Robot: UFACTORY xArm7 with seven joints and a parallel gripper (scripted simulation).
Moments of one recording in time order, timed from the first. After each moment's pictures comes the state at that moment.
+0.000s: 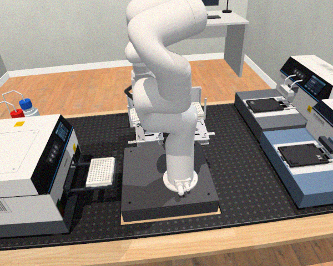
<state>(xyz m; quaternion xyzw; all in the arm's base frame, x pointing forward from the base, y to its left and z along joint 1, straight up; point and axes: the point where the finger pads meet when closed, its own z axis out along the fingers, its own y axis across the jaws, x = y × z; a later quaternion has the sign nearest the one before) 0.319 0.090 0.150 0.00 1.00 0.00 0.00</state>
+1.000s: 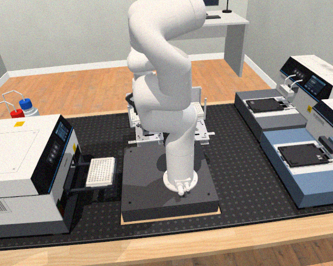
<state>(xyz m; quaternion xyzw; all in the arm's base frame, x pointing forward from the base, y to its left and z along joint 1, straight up) 0.320 0.091 0.115 0.00 1.00 0.00 0.00</state>
